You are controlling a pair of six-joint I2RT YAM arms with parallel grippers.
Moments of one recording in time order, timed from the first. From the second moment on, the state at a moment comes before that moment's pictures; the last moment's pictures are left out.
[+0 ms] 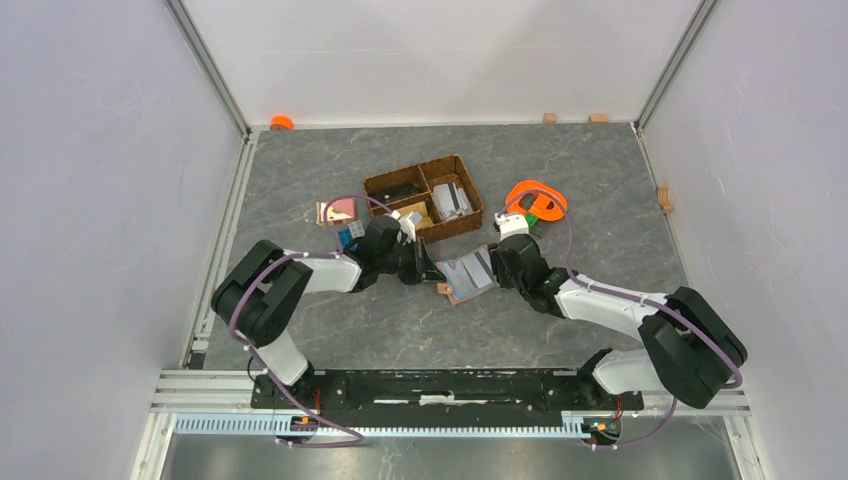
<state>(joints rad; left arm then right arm) -0.60 1.69 0.68 0.33 0.52 -0.77 0.70 1.33 0.54 0.03 0.38 0.26</state>
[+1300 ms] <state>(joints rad) -0.59 1.79 0.67 0.51 0.58 -0.85 0.67 1.46 0.51 0.27 -0.19 0.28</state>
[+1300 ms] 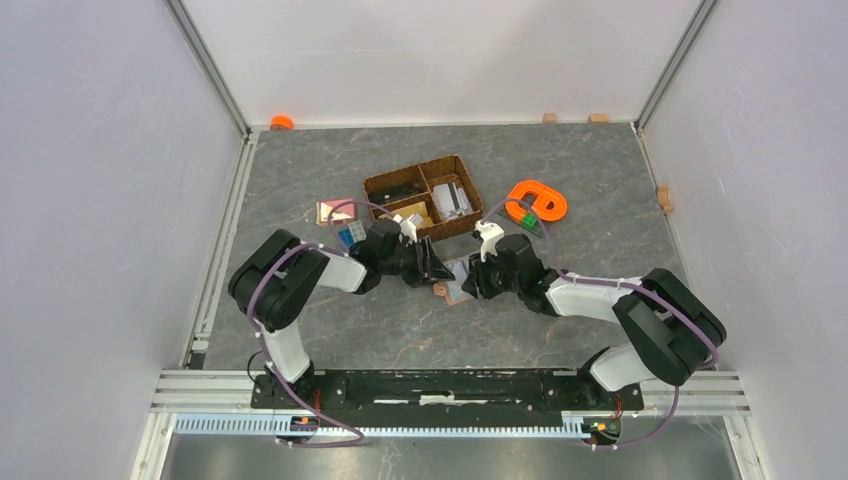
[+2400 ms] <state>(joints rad) -0.61 1.55 0.66 0.38 0.52 -0.79 0.67 1.03 0.25 0.52 -0.11 0.33</state>
